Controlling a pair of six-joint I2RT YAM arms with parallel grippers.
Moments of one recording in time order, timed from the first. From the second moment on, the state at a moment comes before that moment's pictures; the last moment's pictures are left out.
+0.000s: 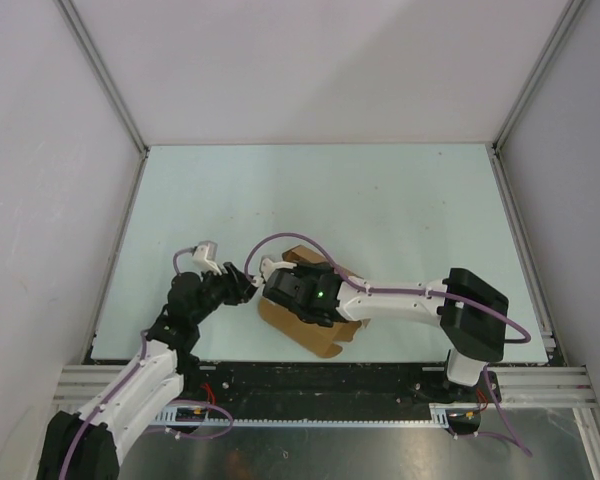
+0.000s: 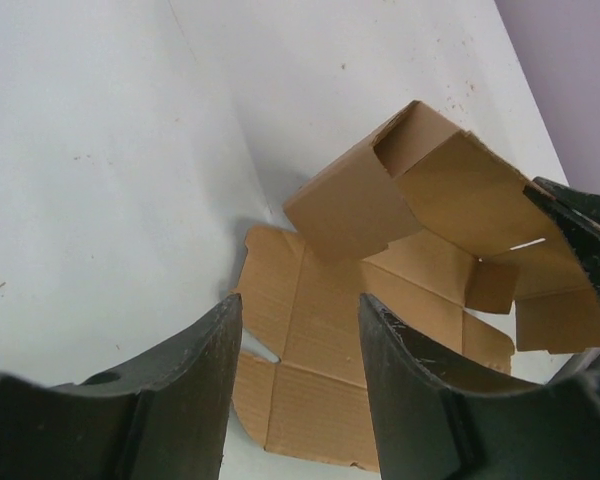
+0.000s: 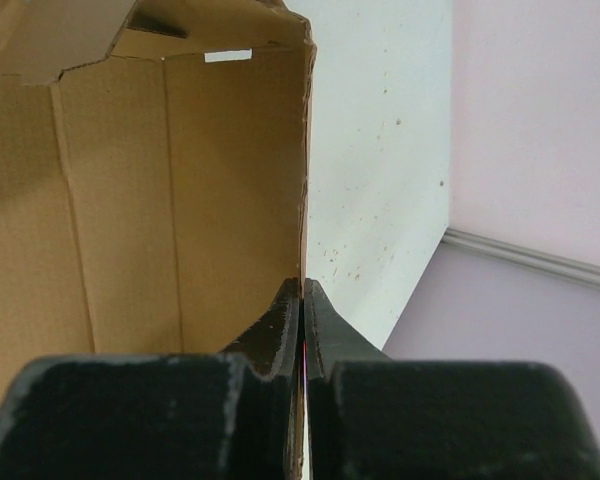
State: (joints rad) left arm -0.33 0.63 0.13 0.19 0.27 -0.59; right arm 1.25 1.73 1.22 -0.50 0.90 -0.35
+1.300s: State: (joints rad) left arm -0.48 1.03 0.10 0.79 0.32 -0.32; right arm 1.27 1.69 1.02 -0.29 0.99 -0.39
